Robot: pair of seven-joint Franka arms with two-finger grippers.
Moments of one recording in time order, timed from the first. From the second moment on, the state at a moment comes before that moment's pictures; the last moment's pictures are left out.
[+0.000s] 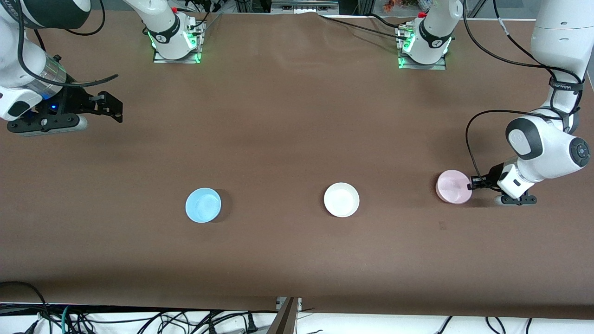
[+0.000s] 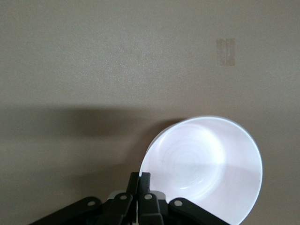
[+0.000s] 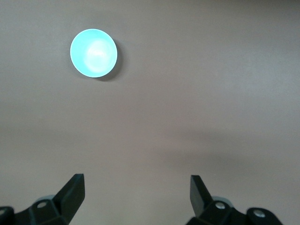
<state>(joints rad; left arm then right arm) 0.14 0.52 0.06 -1.94 -0.34 2.38 0.39 0.07 -0.01 0.06 -1.73 -0.03 1.70 -0.02</state>
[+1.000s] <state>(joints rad) -0.20 0.56 -0.06 -1.61 -0.42 2.23 -0.20 0.07 -0.01 0.05 -1.73 -0.03 1.70 -0.02</state>
